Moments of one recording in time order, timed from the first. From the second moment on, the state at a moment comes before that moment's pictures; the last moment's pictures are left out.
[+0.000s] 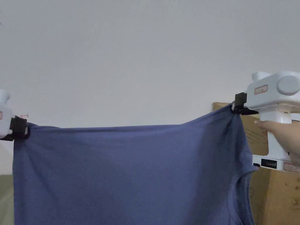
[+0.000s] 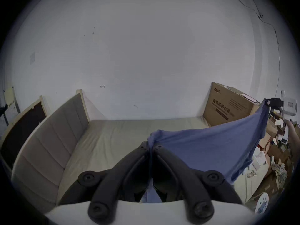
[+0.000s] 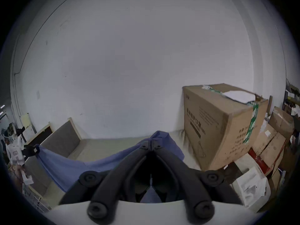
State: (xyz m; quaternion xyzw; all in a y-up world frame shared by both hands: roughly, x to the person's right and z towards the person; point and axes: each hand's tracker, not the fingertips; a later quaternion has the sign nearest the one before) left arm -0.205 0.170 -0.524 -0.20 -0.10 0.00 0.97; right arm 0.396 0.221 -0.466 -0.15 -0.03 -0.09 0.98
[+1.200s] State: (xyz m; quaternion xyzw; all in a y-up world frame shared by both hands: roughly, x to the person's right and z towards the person) left arm -0.231 -0.237 -0.379 -0.50 -0.11 0.09 0.85; right arm 0.423 -0.260 -0.284 -0.49 -0.02 -0.13 0.86
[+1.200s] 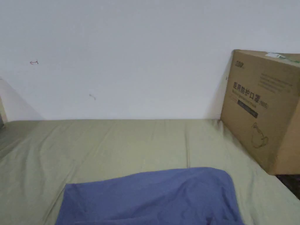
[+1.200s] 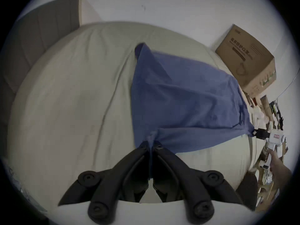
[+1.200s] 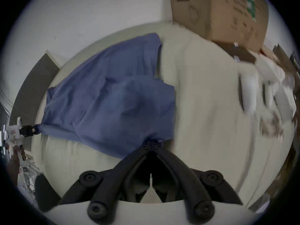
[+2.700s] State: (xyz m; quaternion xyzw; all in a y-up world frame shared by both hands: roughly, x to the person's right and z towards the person) left arm -0.217 -0.140 -0.213 -0.44 -0.10 0.07 0.89; right arm 0.319 -0.107 -0.131 -0.28 0.04 -0.16 0.95
